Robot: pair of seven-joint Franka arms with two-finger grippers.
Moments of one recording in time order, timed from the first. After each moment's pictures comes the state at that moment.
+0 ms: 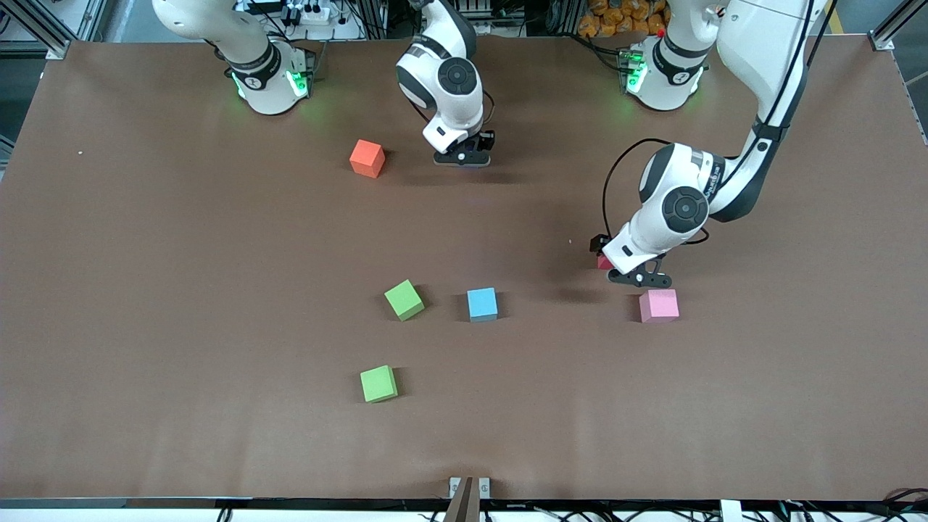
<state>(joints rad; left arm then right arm) -0.17 0.38 -0.18 -2.16 0.02 2.39 -0.23 1.12 0.45 0.01 -2.09 0.29 2.47 0.95</state>
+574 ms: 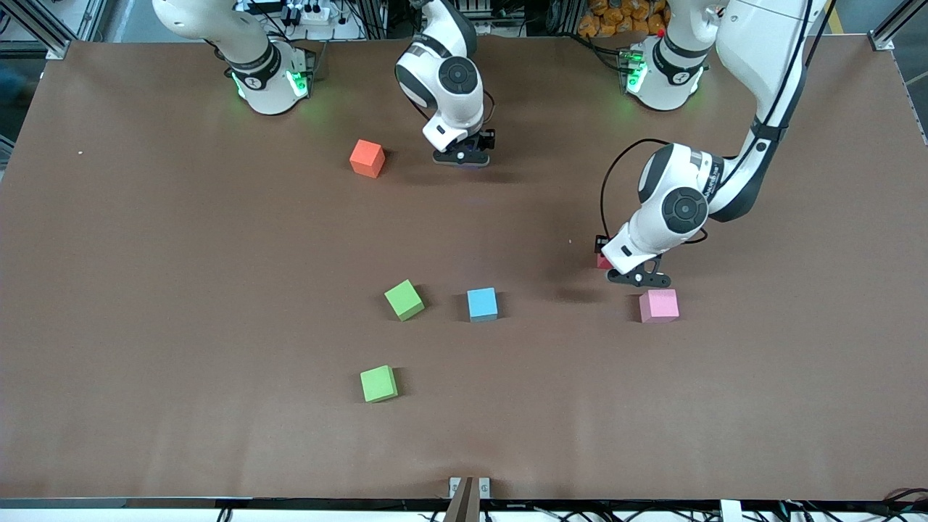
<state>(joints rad) -0.18 0.38 -0.19 -2.15 -0.02 2.38 -0.23 1.12 0.43 0.00 -2.08 0.29 2.44 0.98</state>
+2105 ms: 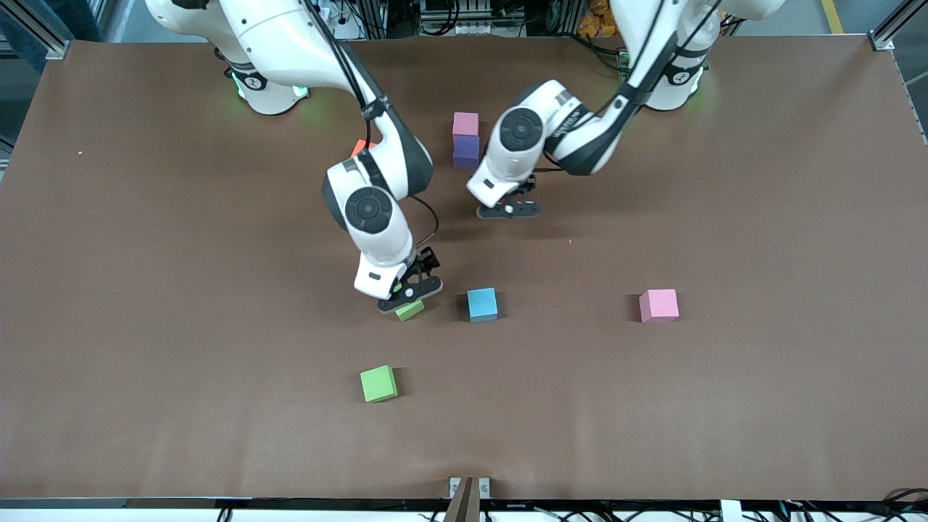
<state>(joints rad) -0.61 0.44 -0.30 -2.01 -0.10 2.37 -0.89 0.79 0.66 -0.25 -1.62 0.21 2.28 0.02</state>
